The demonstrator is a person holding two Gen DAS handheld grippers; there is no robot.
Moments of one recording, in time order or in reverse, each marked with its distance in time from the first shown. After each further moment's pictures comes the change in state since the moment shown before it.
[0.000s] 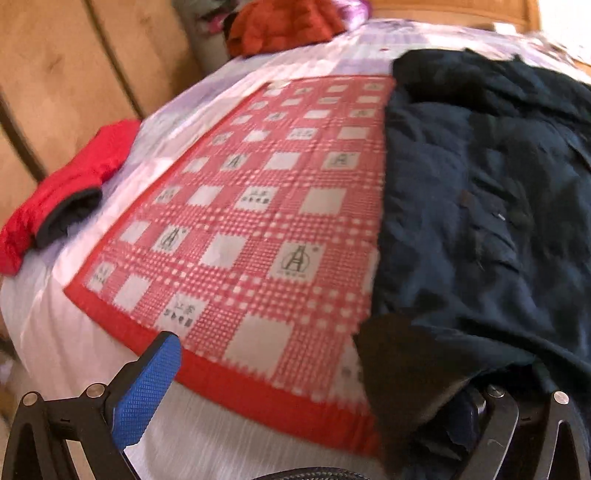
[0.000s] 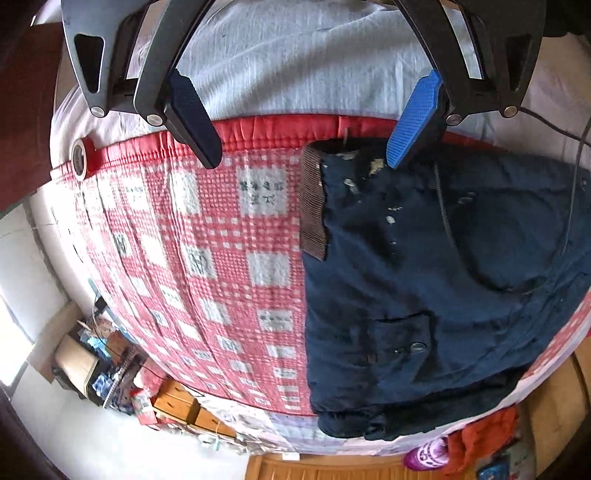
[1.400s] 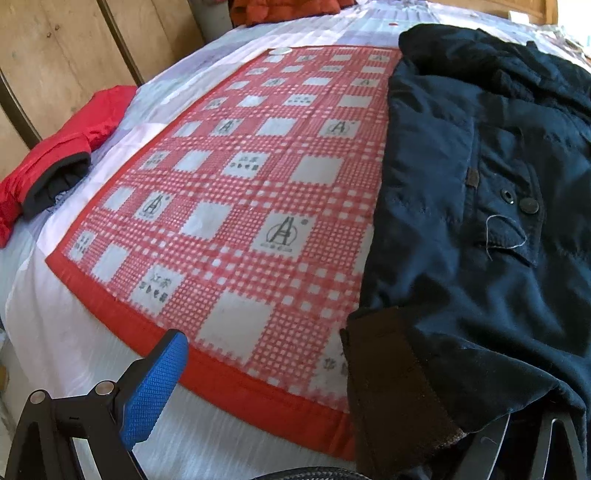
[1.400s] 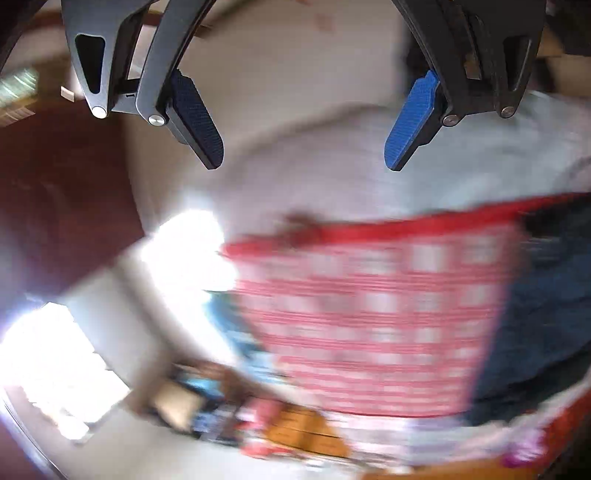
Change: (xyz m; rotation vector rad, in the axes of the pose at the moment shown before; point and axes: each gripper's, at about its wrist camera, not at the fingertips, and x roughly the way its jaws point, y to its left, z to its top) left arm 0.016 -0.012 -0.004 -0.007 0.082 -0.001; right arm -0.133 -0.193 -0.057 0.165 0.137 -0.438
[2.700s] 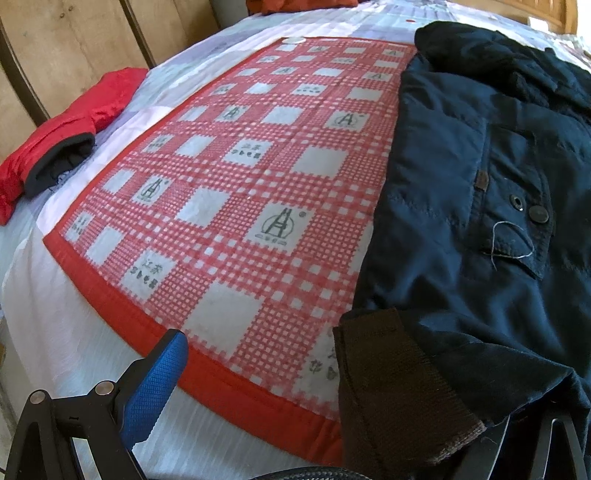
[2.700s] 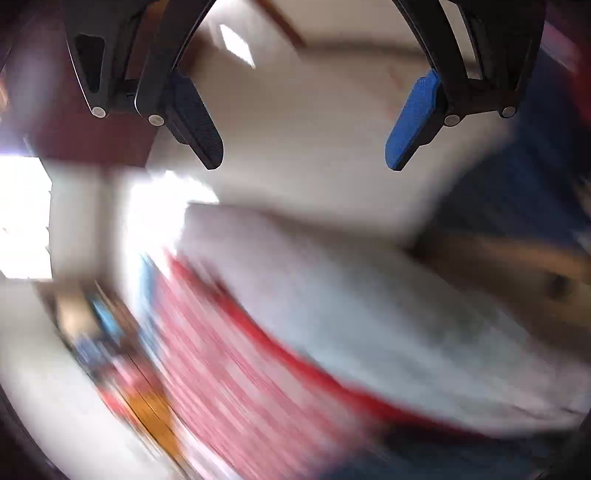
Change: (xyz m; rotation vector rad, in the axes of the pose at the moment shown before) left arm 0.010 -0.005 0.001 -0.068 0.042 0.008; right arm -0.015 0.040 -0.122 -0.599 0.194 -0.030
